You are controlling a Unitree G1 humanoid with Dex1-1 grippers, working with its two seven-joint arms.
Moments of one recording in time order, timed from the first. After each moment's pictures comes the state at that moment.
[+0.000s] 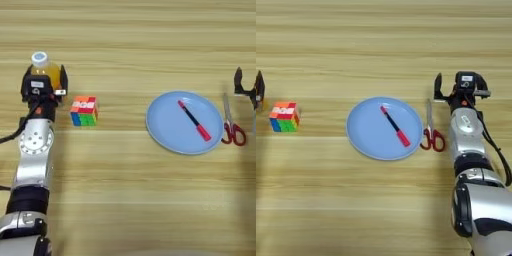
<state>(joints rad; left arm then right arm) -0.31 0.22 0.18 0.32 0.00 -0.33 0.03 -0.66 -0.31 -0.22 1.02 0.04 -0.41 -0.03</state>
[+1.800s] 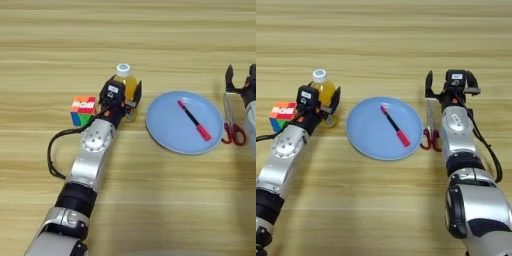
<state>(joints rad) -0.32 -0.01 -0.10 0.39 0.00 -0.18 -0.12 -0.66 -0.27 -0.20 0.98 0.03 -0.41 -0.05</state>
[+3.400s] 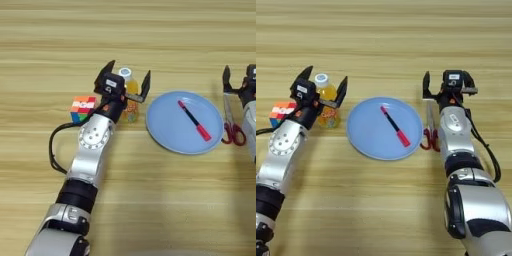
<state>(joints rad) -0.35 -0.02 -0.07 0.35 -0.05 -0.35 -0.20 -0.66 -0.26 -0.19 0.99 0.03 -0.41 -0.04</state>
